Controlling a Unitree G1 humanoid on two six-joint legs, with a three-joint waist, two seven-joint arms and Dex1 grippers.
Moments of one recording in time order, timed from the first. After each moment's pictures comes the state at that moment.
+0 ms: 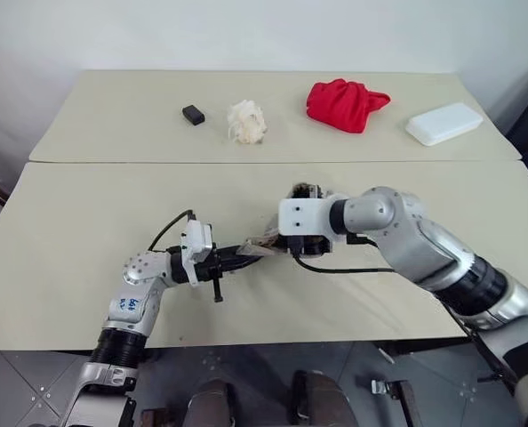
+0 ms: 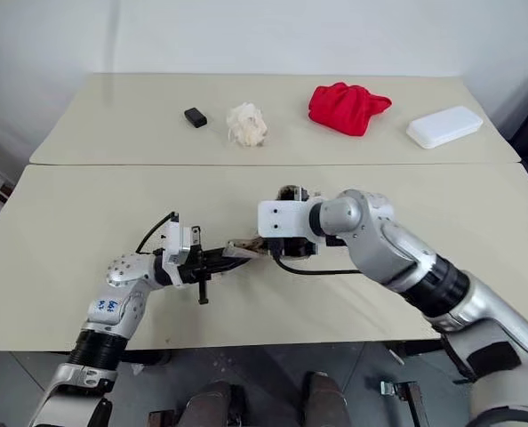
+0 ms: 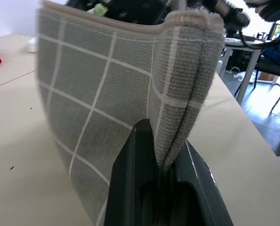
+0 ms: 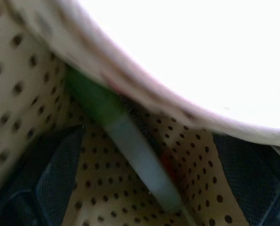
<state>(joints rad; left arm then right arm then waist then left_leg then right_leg) -0.39 0.38 -0.05 0.17 -0.41 0.00 -1.15 -0.95 -0.69 0.70 -0.19 -0.19 0.59 0.90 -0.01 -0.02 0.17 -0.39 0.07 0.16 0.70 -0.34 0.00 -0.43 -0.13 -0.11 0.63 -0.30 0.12</state>
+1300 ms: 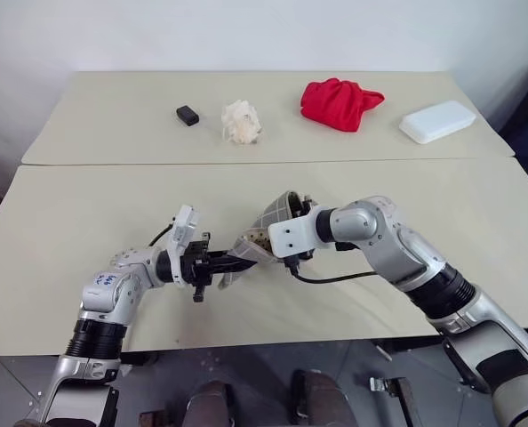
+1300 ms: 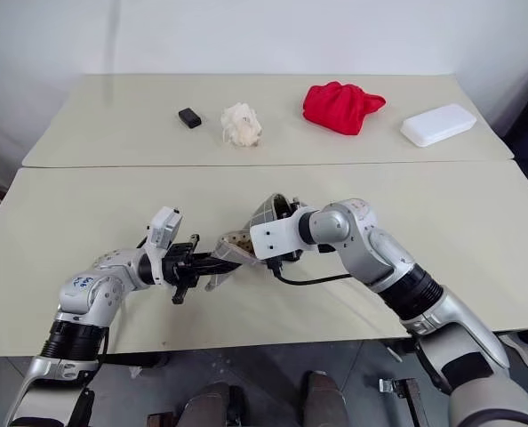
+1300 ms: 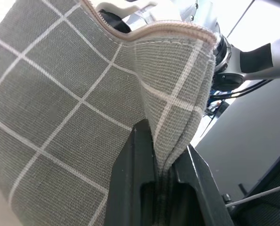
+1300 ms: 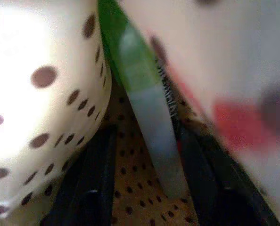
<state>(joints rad) -0.43 0.49 -0.01 0.06 -0.63 0.55 -1.23 -0.82 -0.59 0.55 -0.06 -0.35 0.19 1.03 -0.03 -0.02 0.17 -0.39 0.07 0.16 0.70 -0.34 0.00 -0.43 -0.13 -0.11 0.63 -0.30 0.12</state>
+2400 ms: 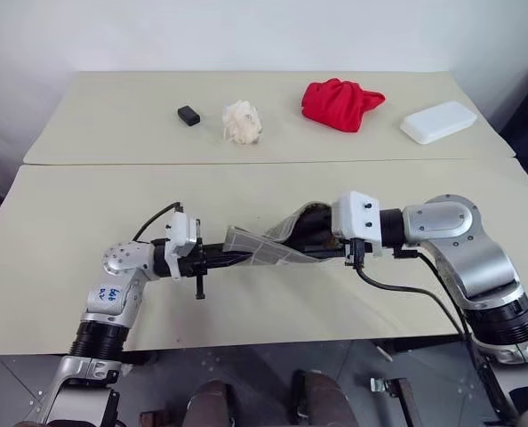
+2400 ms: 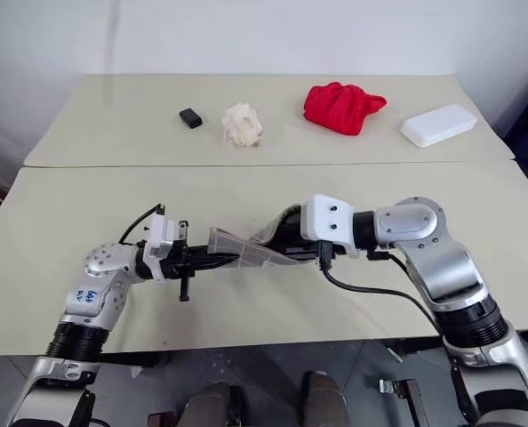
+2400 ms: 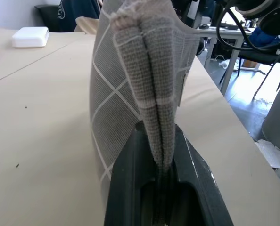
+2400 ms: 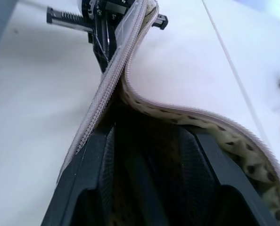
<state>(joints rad) -0.42 0.49 -0.03 0.14 -0.44 0.05 -1.22 -0.62 -0.72 0.20 -0.28 0.21 0.27 1.15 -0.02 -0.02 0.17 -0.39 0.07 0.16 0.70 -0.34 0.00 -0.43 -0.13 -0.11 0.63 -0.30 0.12</state>
